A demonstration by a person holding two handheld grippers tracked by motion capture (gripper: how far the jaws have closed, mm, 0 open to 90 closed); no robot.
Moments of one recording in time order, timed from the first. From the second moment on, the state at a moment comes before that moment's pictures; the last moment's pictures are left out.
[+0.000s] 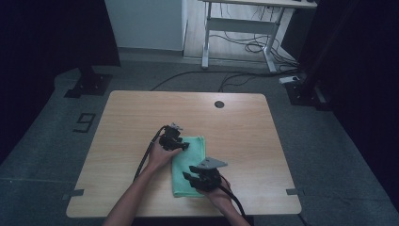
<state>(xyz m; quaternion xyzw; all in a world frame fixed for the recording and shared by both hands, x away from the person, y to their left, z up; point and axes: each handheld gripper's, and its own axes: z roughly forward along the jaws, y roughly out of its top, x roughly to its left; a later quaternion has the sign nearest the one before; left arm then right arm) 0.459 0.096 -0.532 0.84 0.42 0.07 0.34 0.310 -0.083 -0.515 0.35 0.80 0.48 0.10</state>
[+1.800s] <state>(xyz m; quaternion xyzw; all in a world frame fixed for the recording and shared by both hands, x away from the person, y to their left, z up) 0.457 0.098 -0.535 0.83 0.42 0.07 0.35 0.308 -0.081 -0.550 0.35 0.83 0.43 0.09</state>
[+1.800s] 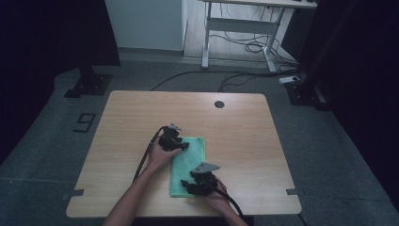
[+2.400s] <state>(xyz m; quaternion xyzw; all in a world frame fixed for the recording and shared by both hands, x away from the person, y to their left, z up) 0.458 0.118 -0.533 0.83 0.43 0.05 0.36 0.418 -0.100 -0.538 0.39 0.81 0.42 0.14</state>
